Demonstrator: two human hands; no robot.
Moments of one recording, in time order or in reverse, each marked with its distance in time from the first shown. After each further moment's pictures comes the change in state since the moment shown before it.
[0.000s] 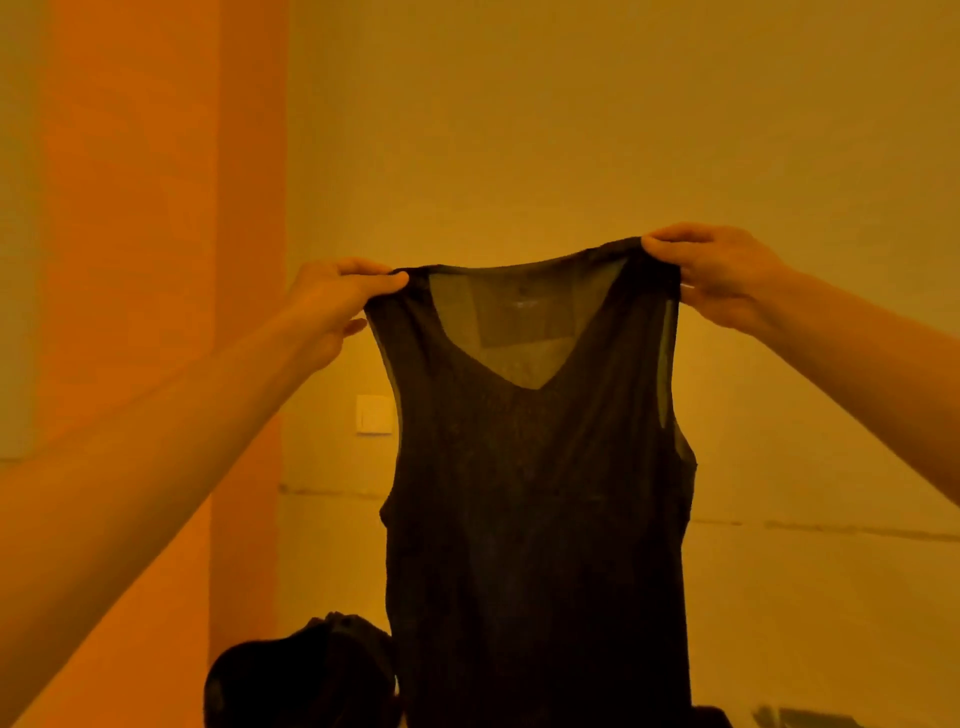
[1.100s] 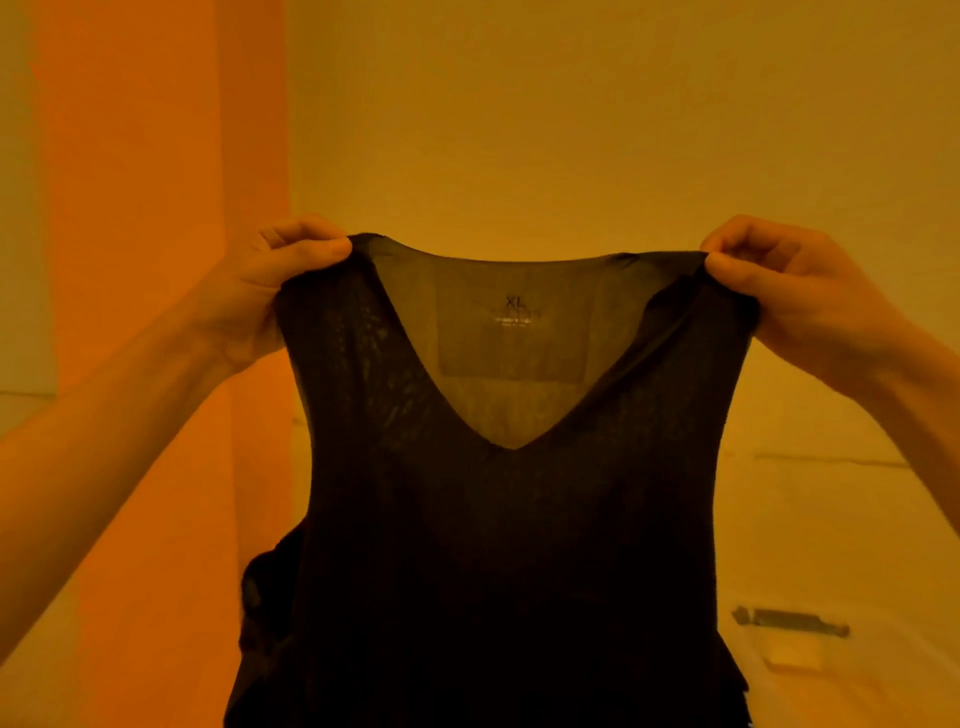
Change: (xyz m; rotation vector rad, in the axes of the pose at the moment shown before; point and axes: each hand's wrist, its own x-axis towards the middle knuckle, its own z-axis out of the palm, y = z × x) left_hand -0.099 -0.020 -0.074 -0.109 -0.321 0.182; right_hand -0.156 0.015 -0.001 -0.073 -0.356 -0.289
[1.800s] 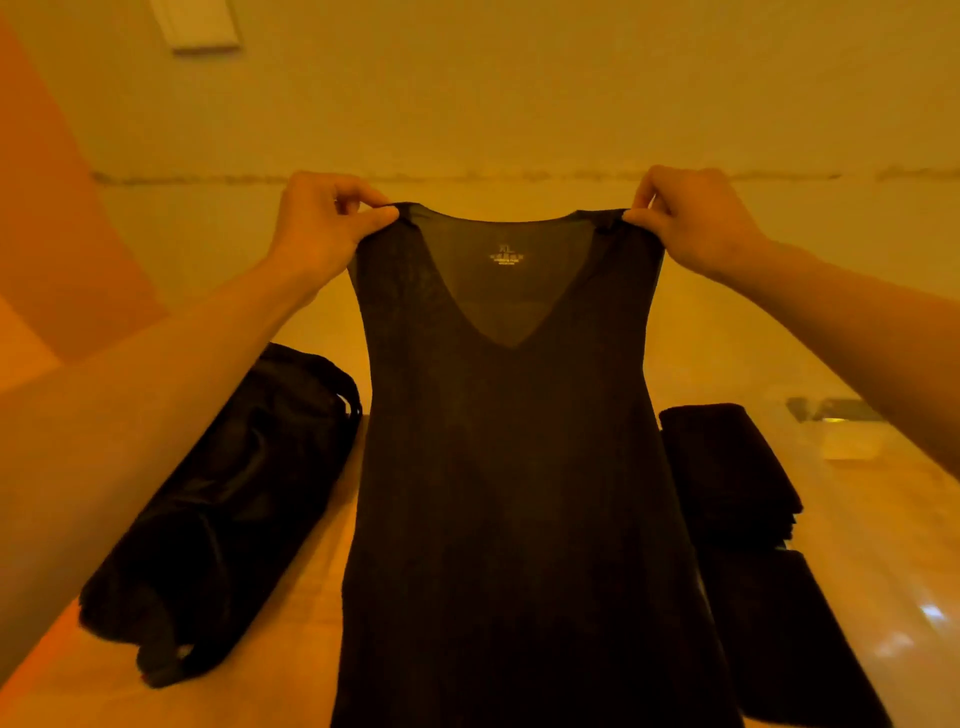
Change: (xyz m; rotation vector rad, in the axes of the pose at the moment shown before) left_hand 0.079 -0.424 0.084 0.572 0.068 -0.263; right_hand -0.004 0.436 -0.007 -0.953 -0.076 0.515
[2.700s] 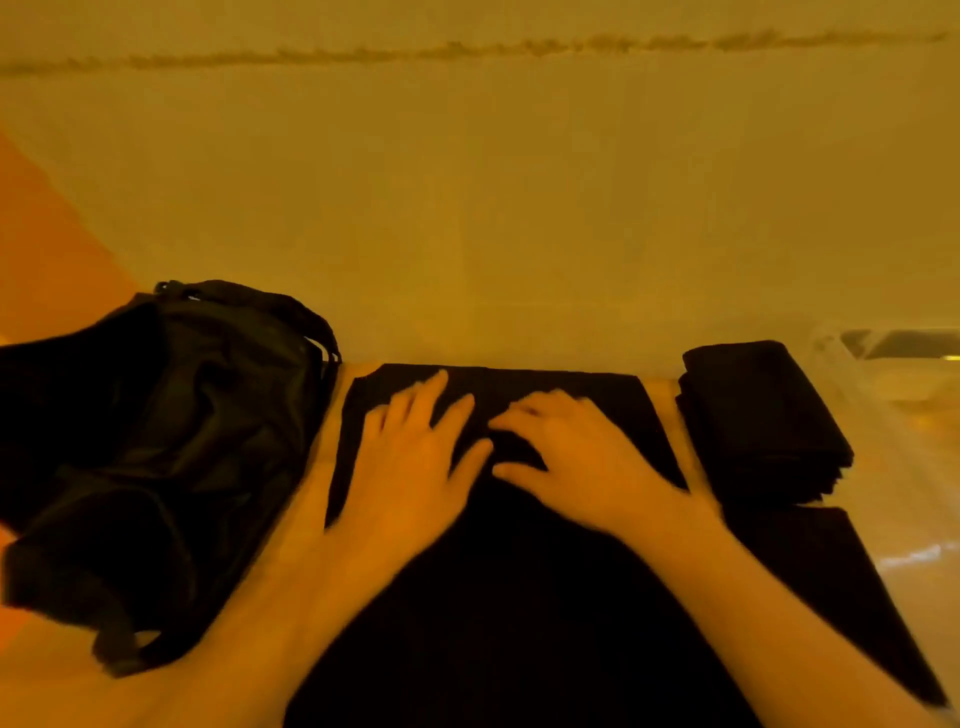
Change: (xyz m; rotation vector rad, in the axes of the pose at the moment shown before) left_hand -0.229 -0.052 0.094 0.681 -0.585 -0.021; right_hand -0.195 -0.071 0.149 -0.001 -0.616 -0.125
